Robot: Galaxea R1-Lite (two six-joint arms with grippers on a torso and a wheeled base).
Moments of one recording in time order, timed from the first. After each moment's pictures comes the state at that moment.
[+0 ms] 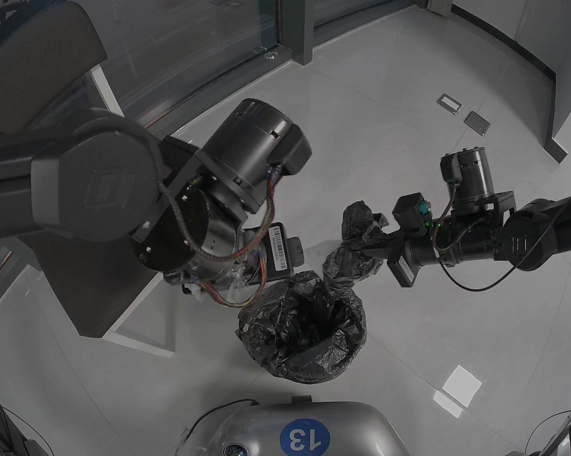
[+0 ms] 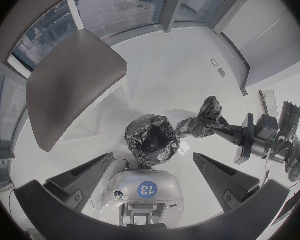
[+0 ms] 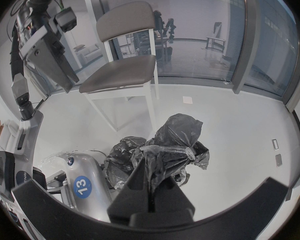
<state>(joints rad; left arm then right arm) -0.82 1.84 -1.63 0.71 0.35 -0.78 0.45 1.89 -1.15 -0.15 0.29 -0.52</state>
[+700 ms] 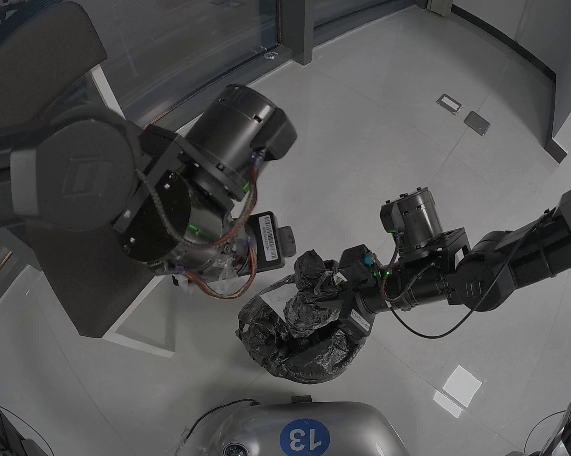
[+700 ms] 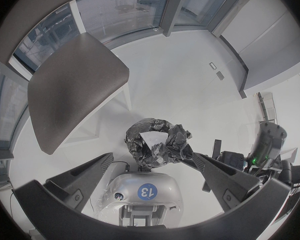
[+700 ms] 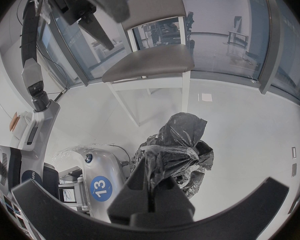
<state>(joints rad) -0.81 1.81 -1.63 0.71 0.36 -0.77 0.61 2.00 -1.13 -0.18 0.29 -0.51</state>
